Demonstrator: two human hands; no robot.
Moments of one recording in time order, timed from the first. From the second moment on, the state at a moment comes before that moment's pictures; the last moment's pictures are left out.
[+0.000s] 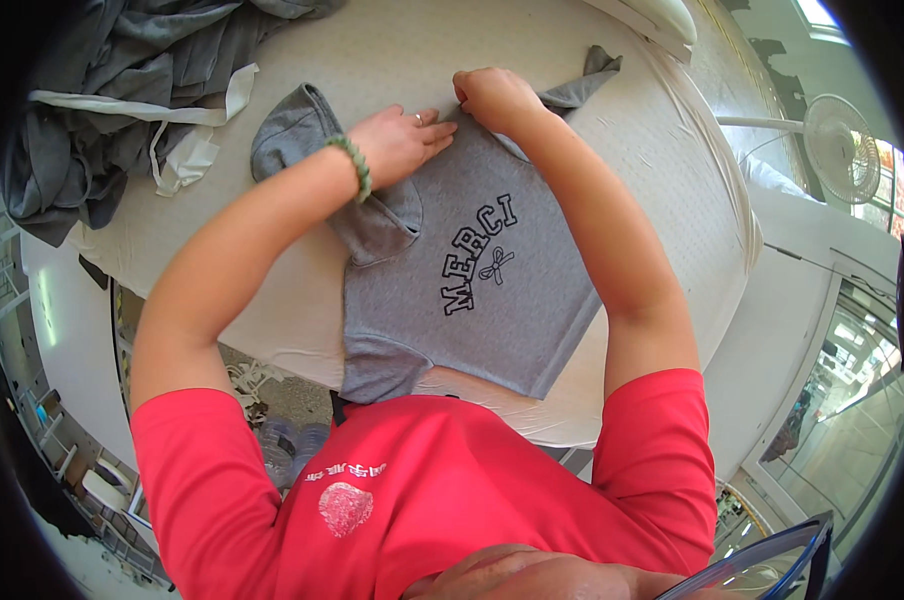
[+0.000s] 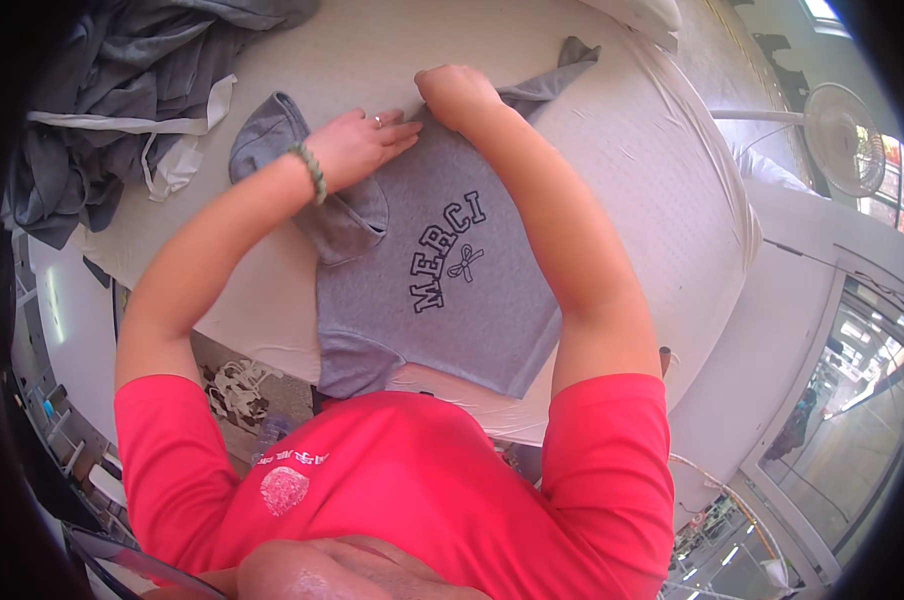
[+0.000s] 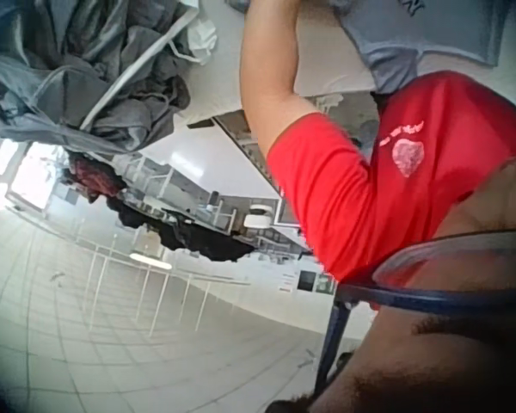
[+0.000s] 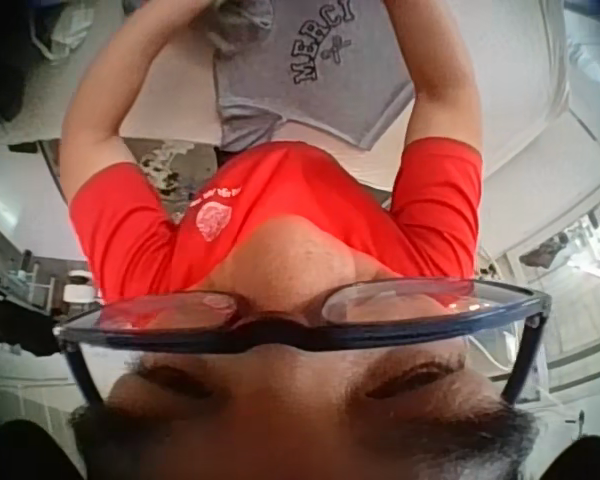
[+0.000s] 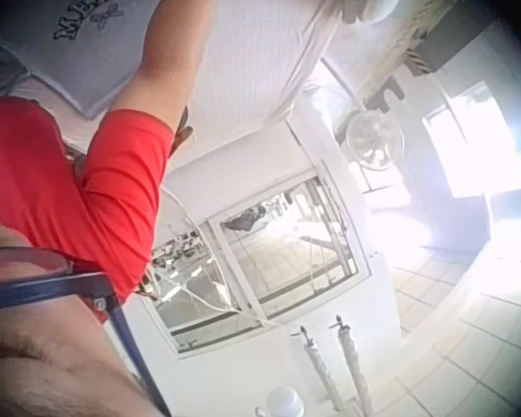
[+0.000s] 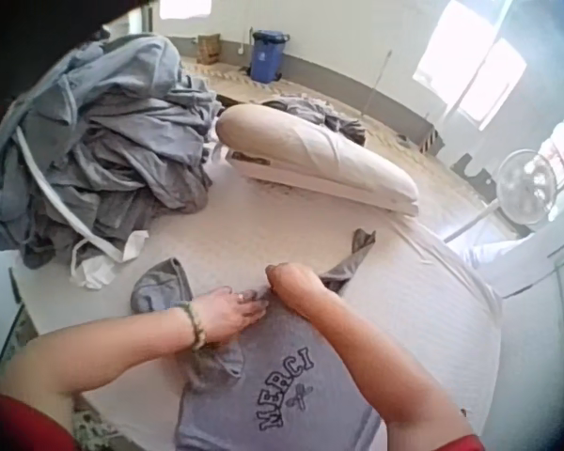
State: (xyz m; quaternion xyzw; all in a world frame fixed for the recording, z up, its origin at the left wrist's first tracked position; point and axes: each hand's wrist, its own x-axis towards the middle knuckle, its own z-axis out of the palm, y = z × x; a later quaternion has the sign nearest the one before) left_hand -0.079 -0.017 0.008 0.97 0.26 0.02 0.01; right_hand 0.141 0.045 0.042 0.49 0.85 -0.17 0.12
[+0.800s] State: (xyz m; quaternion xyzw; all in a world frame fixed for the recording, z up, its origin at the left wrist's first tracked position) left_hand -0.054 0.010 0.047 0.96 0.23 -0.17 0.03; right_hand 0.149 -0.117 -0.009 0.58 0.79 -0.07 -0.20
